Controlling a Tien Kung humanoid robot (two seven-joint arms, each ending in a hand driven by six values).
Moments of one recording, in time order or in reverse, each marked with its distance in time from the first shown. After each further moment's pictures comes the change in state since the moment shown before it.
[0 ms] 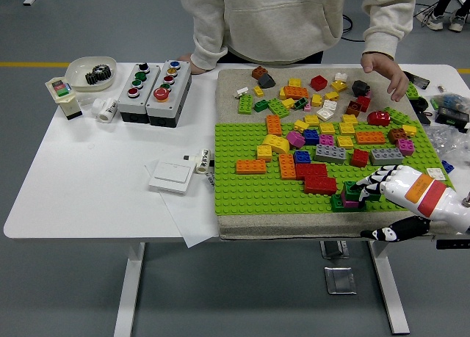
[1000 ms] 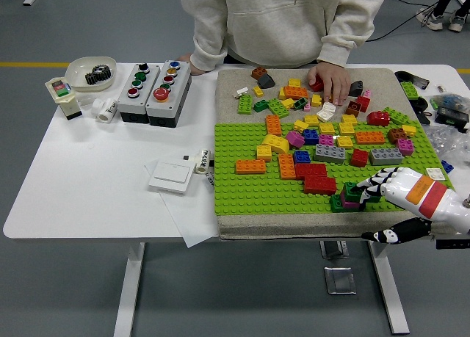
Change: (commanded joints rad) left arm -0.002 0.000 -0.005 0.001 0.016 0.001 0.005; right arm 0.007 -0.011 -0.024 0.009 0.016 0.014 0.000
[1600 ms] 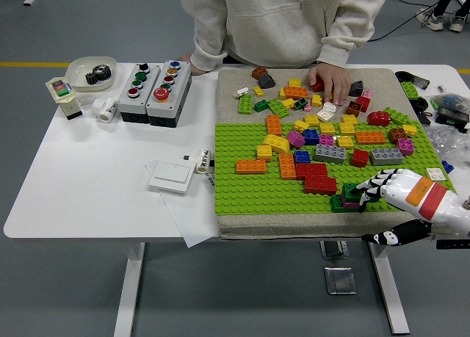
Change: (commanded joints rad) left arm 0.001 0.001 -0.006 0.000 0.014 0.001 0.010; right arm -0.009 -0.009 0.001 0.008 -0.003 -0.001 0.000
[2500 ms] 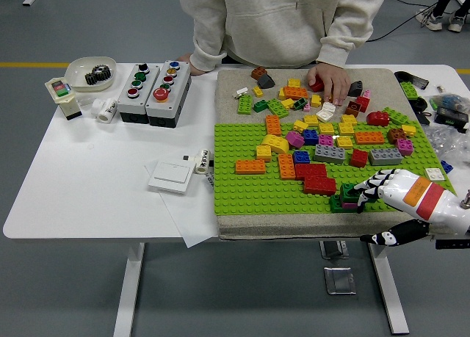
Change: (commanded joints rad) left arm -0.003 0.000 0.003 -0.001 -0.003 -0.001 0.001; right arm 0.034 0.004 -0.055 -0.018 0.004 0.000 0.000
